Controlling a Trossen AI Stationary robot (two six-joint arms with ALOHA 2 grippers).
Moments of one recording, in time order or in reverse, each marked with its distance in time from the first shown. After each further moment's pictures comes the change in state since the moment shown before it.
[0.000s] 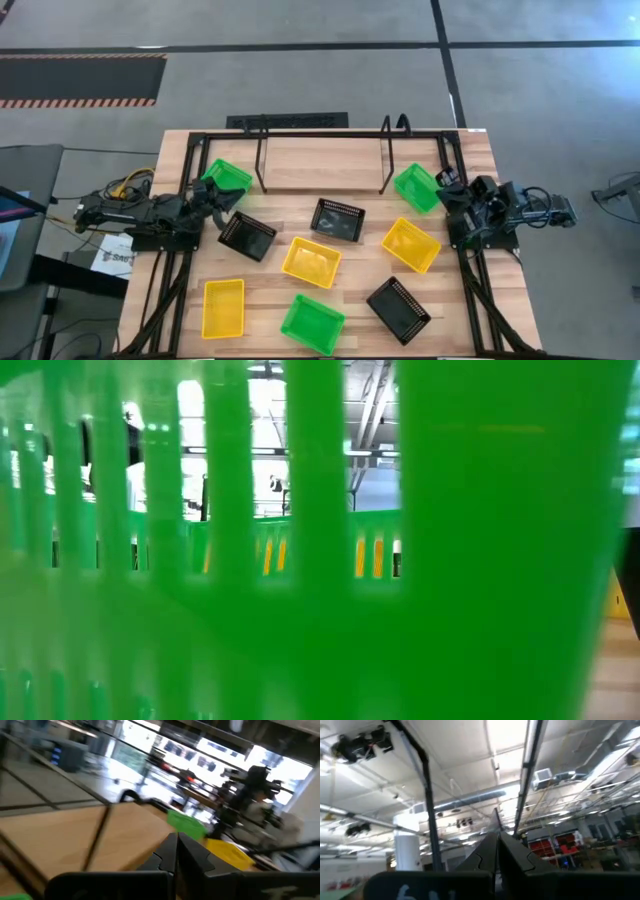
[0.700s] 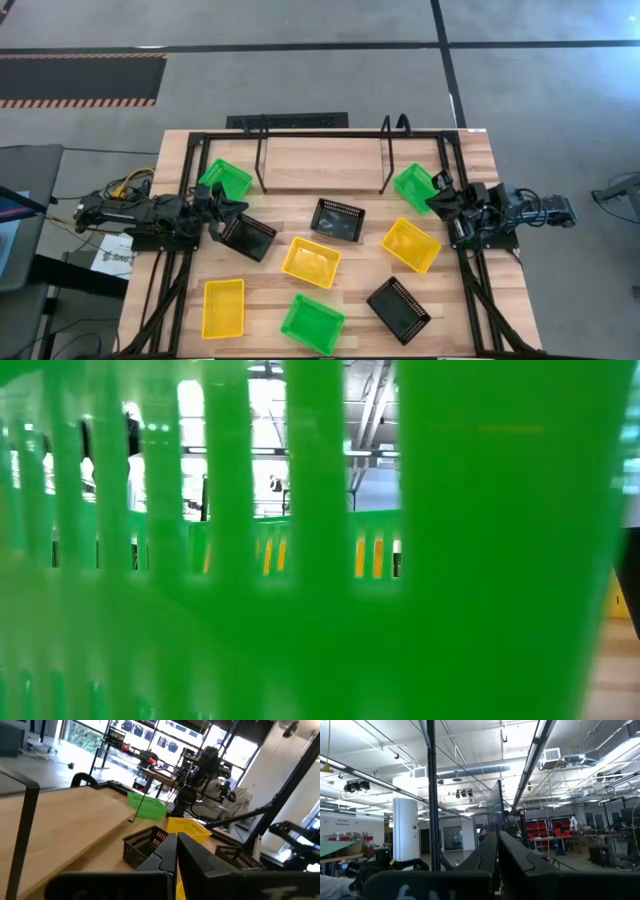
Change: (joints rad) left arm -0.001 0.000 -0.002 -0.002 0.272 0.019; right arm 0.001 0.000 -0.005 -0.144 -0.076 -0.122
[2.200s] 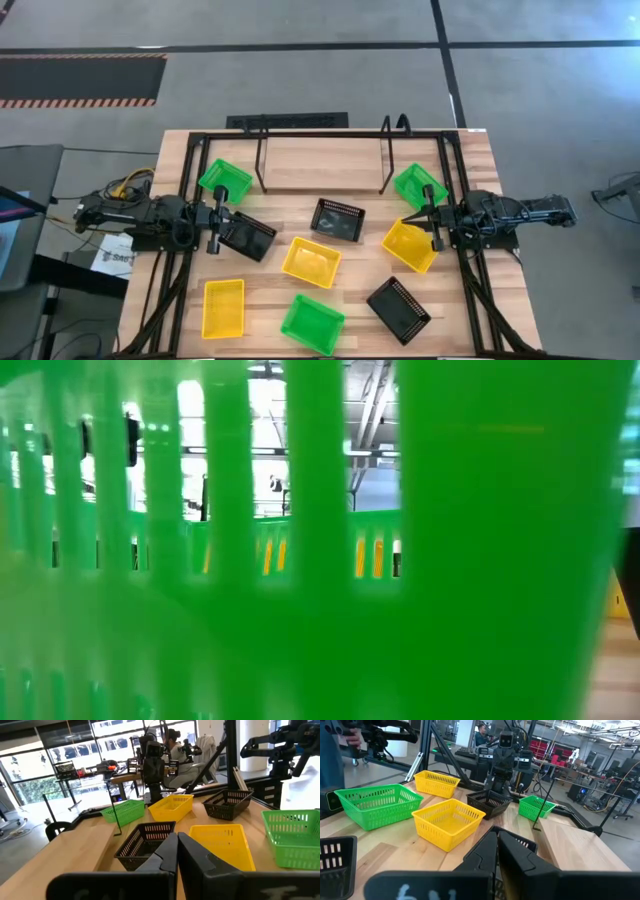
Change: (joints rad) left arm 0.000 0.000 0.001 -0.048 0.251 0.570; right arm 0.002 0.000 0.002 -0.594 -0.006 -0.360
